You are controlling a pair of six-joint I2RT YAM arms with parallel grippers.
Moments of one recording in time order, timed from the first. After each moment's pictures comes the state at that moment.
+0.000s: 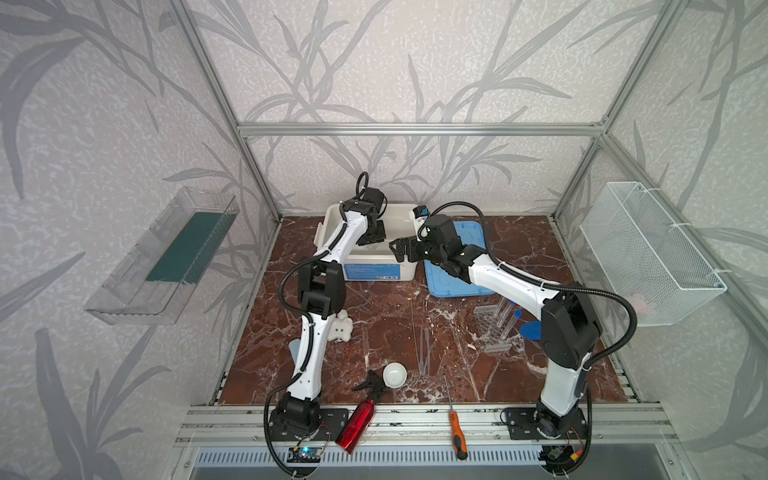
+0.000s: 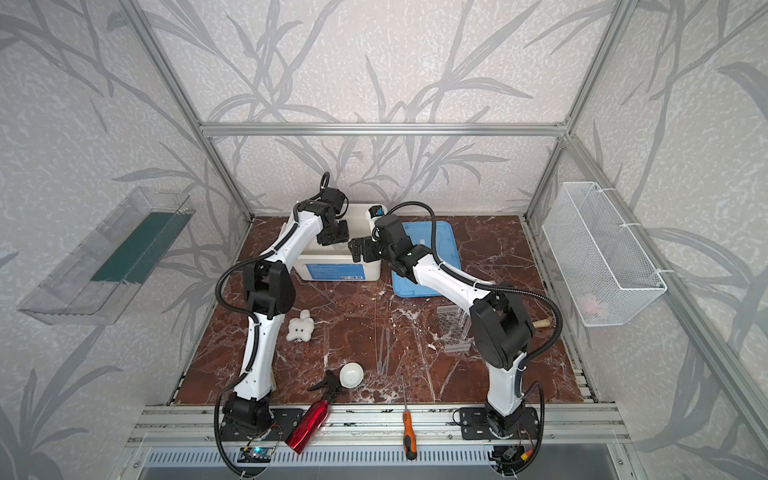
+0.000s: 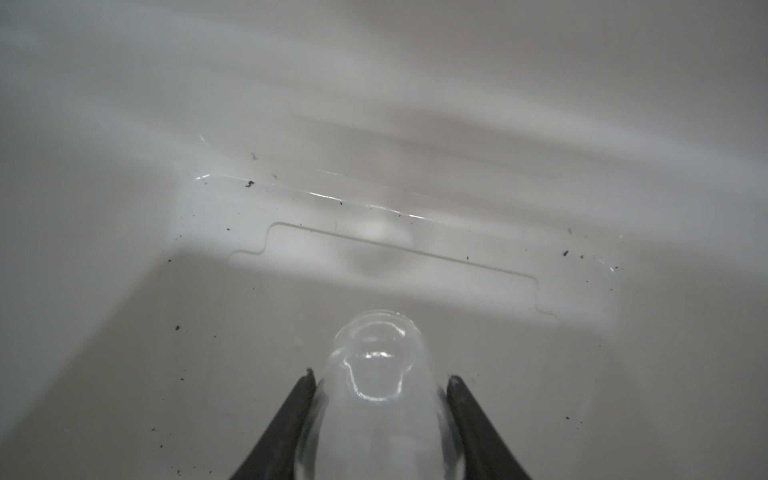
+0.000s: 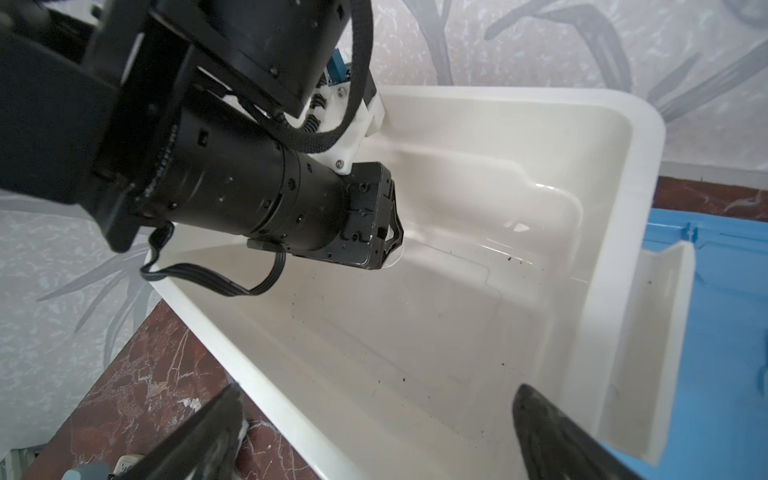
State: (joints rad) left arm -0.27 2.43 2.32 -1.06 -0.12 -0.46; right arm 0.67 1.88 1.51 -0.11 -0.09 0.37
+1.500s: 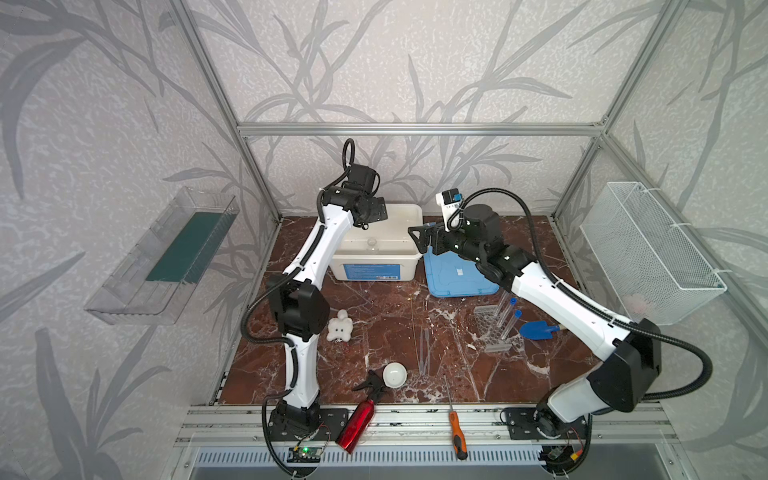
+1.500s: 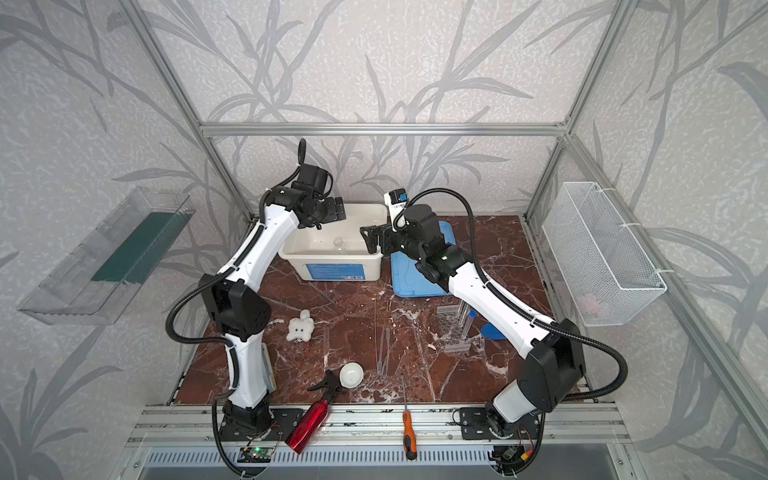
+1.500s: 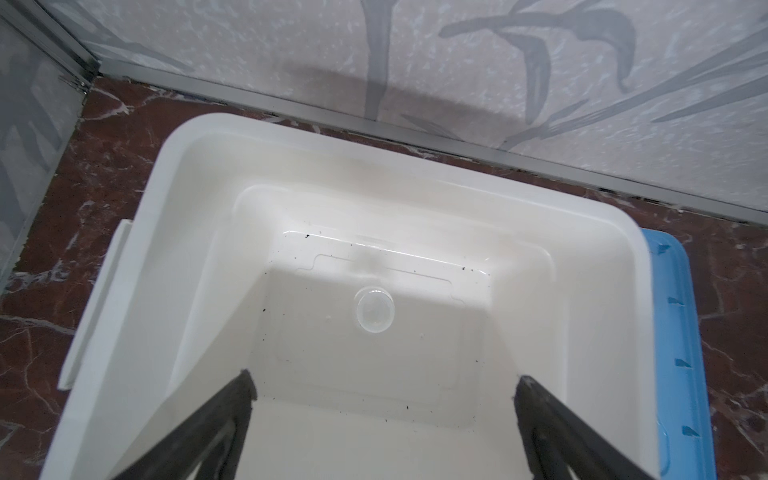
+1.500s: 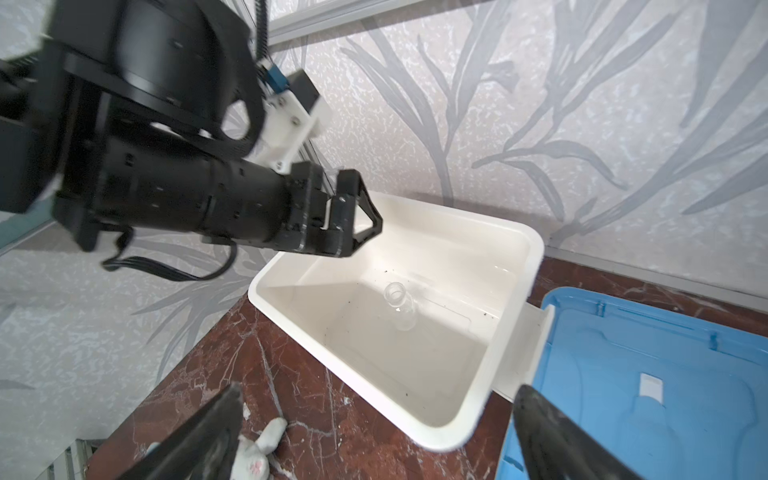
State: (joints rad) left arm -0.32 2.01 2.19 -1.04 -0.20 -0.44; right arm 0.62 1.51 1.41 -0.20 -0.11 0.27
